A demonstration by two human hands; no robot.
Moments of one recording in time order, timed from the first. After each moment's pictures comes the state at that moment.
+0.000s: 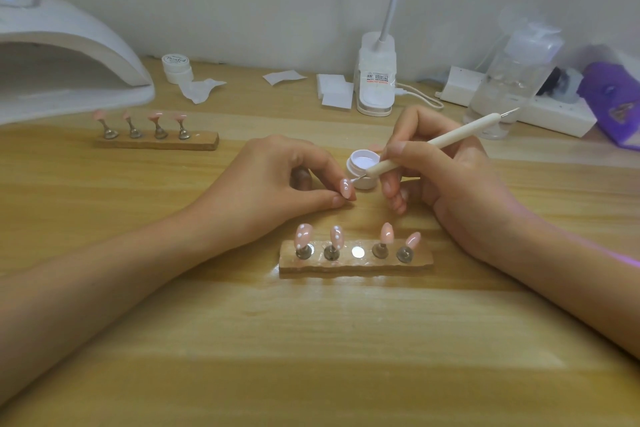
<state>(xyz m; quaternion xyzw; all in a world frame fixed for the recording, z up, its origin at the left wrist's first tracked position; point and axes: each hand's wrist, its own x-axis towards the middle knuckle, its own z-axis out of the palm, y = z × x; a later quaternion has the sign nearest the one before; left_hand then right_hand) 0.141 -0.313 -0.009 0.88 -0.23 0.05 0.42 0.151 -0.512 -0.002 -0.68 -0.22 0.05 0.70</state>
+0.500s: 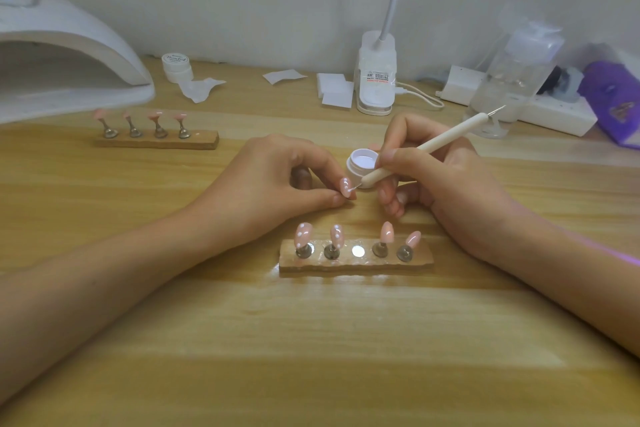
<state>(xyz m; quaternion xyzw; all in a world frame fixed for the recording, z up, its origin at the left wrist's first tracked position) 0.141 -0.314 -0.009 0.88 -0.23 0.05 0.42 0.151 -0.511 -0.002 -0.71 -0.21 0.07 0.67</state>
